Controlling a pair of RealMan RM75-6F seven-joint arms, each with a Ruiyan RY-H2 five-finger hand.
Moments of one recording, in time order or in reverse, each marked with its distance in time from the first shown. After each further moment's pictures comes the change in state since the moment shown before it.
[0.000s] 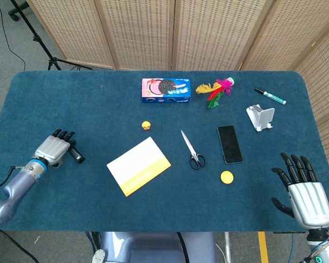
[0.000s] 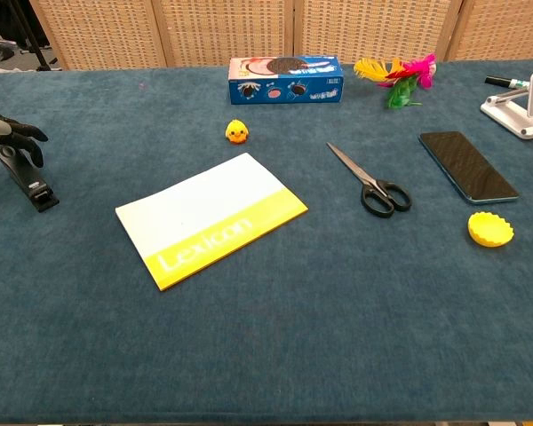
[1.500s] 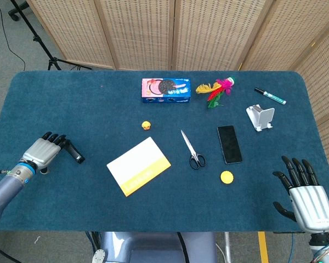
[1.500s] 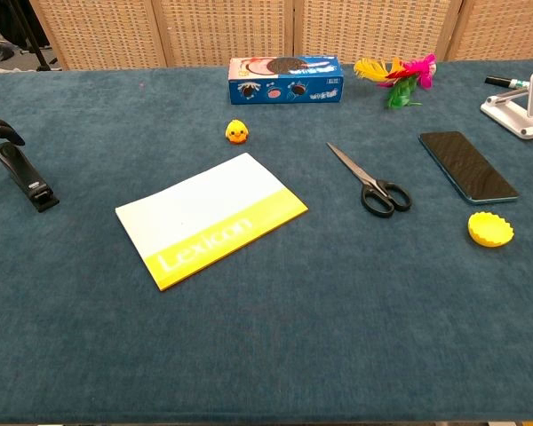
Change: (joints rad) left arm 0.030 0.150 -0.020 -0.149 -0.012 -0.040 0.069; right arm -0.017 0.040 -0.021 -0.040 -0.011 -0.005 -0.016
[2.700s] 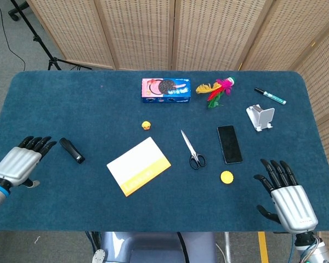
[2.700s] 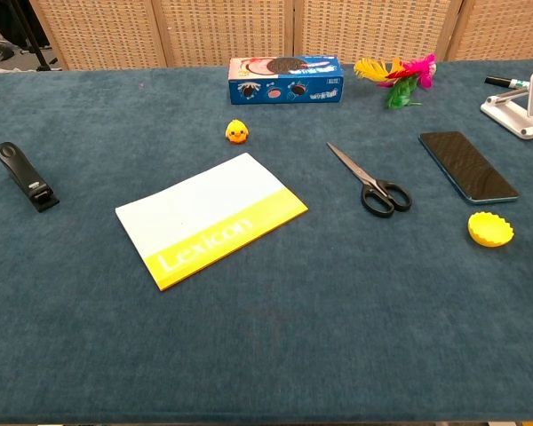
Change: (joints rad) left arm 0.212 0.376 -0.104 -0.455 0.116 0.177 -0.114; right arm 0.034 -0.007 -0.016 -0.068 -0.044 -0.071 -0.003
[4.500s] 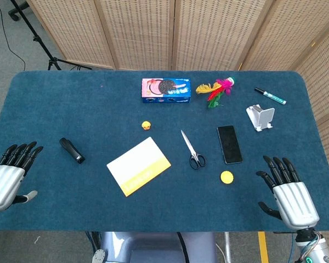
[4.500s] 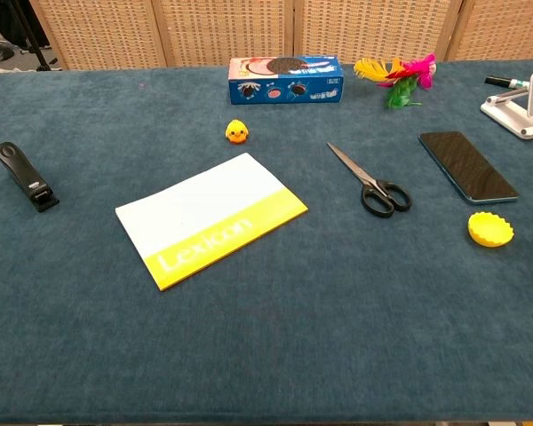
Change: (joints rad) left arm 0.319 -0.032 0.061 -0.166 0.290 0.493 -0.046; right arm 0.009 0.000 0.023 -0.003 0.037 -0.013 -0.008
